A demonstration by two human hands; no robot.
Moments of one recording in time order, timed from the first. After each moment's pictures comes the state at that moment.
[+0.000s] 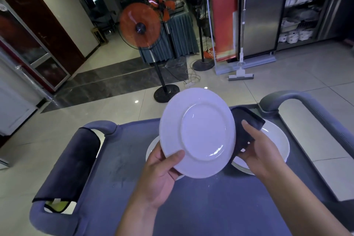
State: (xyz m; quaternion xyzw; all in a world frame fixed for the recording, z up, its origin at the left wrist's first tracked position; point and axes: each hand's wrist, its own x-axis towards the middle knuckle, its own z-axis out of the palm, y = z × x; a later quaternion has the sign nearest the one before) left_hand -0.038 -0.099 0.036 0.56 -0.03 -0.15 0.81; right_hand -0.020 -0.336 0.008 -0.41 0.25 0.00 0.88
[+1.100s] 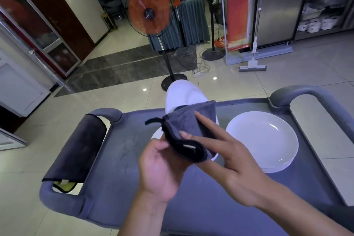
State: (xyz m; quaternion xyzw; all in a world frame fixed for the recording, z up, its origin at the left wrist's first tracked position) left_hand -0.047 -0.121 0.048 0.46 -0.01 -0.13 0.88; right_hand -0.062 -0.298 0.045 -0.77 -0.23 -0.04 0.59
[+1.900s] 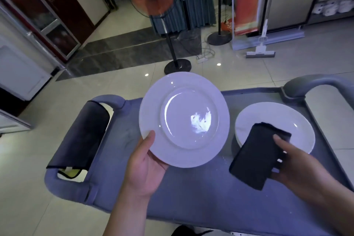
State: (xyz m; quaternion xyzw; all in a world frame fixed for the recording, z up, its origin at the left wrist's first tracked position) left_hand -0.035 -0.068 0.034 0.48 0.10 -0.08 0.87; right_hand -0.045 -0.366 -0.033 -0.50 0.23 0.14 0.82
